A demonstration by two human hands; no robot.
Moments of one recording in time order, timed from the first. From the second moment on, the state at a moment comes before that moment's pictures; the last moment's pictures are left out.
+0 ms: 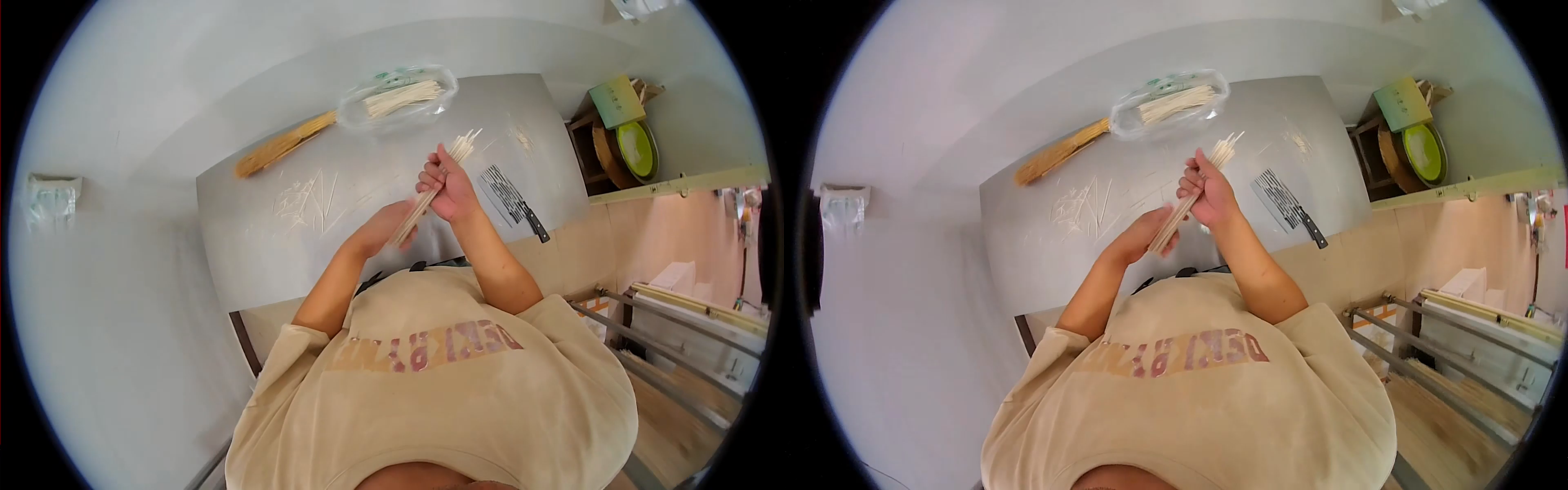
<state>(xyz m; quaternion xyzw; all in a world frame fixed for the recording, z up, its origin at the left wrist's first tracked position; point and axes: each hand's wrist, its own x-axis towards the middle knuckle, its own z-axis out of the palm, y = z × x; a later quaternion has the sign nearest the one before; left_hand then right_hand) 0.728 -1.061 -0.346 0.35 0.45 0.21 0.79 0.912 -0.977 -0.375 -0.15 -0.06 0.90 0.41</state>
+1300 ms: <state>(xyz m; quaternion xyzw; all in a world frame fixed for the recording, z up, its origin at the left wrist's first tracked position) 0.618 -0.983 -0.501 -0.13 0.44 0.54 0.71 0.847 -0.750 -0.360 -0.55 -0.66 0.48 0.16</state>
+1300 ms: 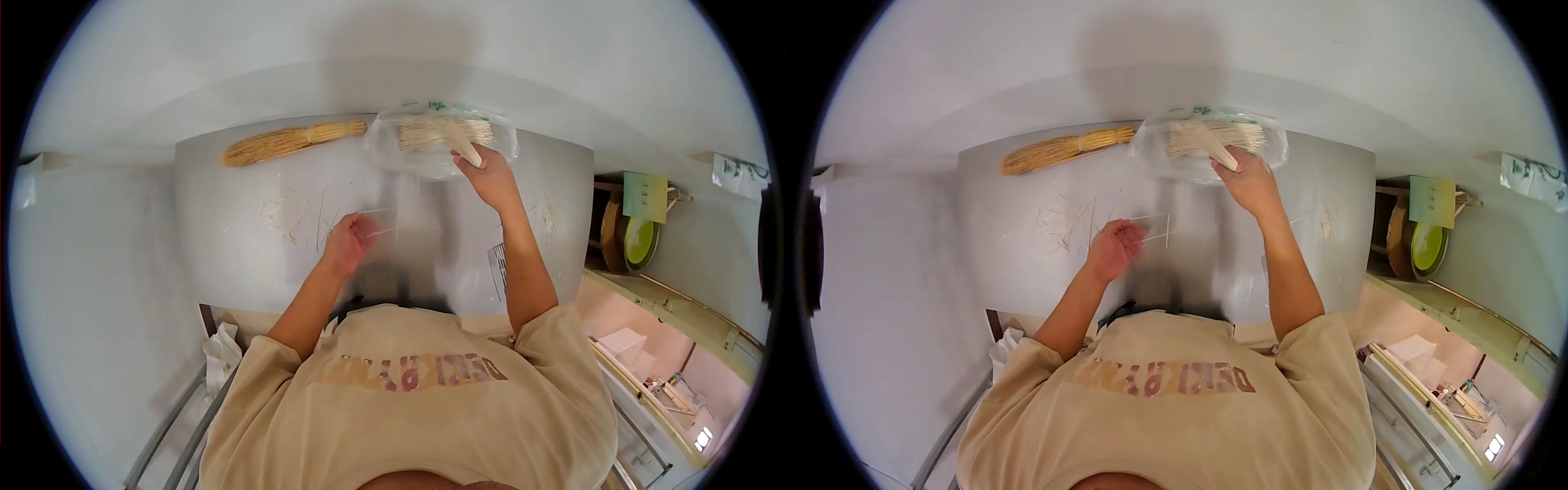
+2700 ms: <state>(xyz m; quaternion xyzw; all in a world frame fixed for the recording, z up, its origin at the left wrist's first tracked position) 0.600 -0.920 -0.496 0.23 0.68 0.49 0.50 1.042 -0.893 -0.500 -0.75 -0.41 0.38 0.34</state>
